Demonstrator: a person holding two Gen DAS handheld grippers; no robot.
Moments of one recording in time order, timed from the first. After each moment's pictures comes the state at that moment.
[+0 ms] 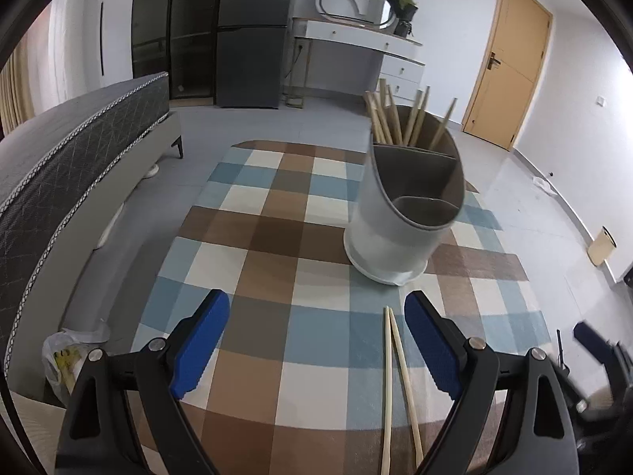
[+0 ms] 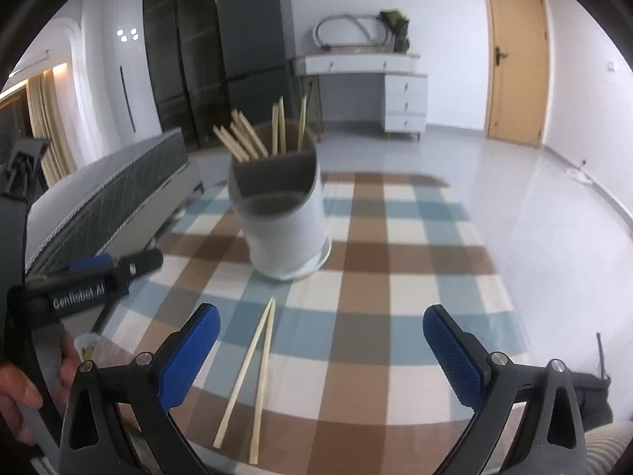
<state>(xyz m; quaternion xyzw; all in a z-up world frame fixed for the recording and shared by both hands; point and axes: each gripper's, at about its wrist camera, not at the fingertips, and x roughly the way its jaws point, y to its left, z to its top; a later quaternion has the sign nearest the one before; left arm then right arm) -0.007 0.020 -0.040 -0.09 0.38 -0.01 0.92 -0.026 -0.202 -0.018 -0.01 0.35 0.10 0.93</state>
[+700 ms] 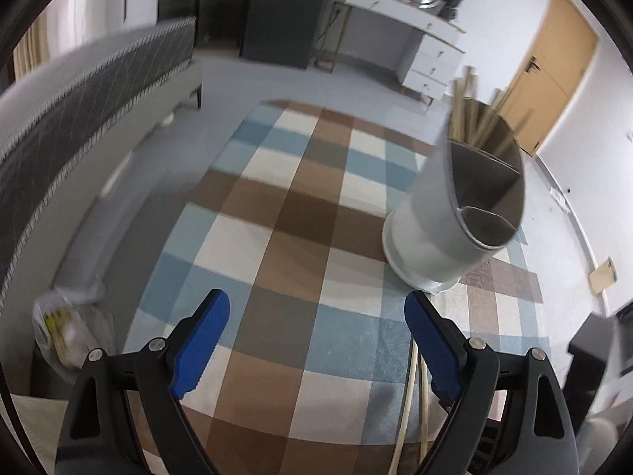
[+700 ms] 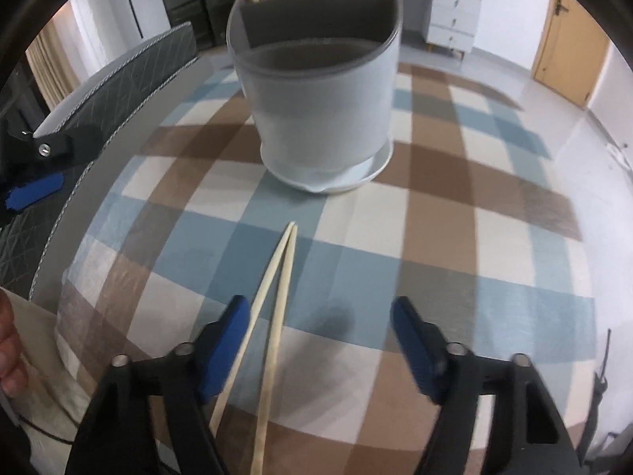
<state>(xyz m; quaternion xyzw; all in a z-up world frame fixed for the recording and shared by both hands) 0.033 0.061 -0.061 -0.16 0.45 0.03 0.88 0.049 -0.148 -0.106 -0.06 0.50 0.14 0.85</state>
